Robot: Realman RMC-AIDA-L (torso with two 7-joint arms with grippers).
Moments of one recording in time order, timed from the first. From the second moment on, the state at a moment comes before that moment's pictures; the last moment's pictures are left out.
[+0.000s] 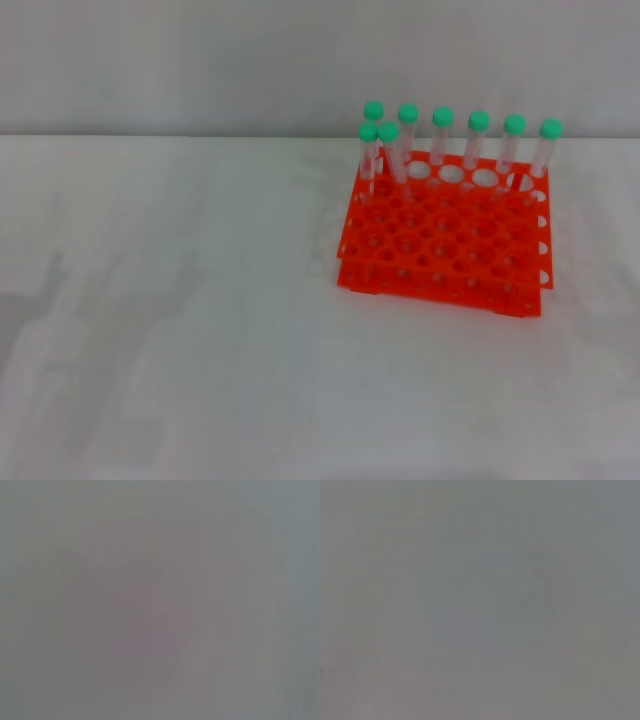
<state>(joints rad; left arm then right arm) -0.28 -2.08 0.68 0.15 0.71 1.47 -0.54 0.31 2.01 -1.15 0.00 -0.24 -1.69 0.20</state>
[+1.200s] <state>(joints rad) -0.34 -2.09 0.69 0.01 0.70 1.59 -0.33 0.30 2.01 -1.10 0.01 -0.23 -1.67 0.16</state>
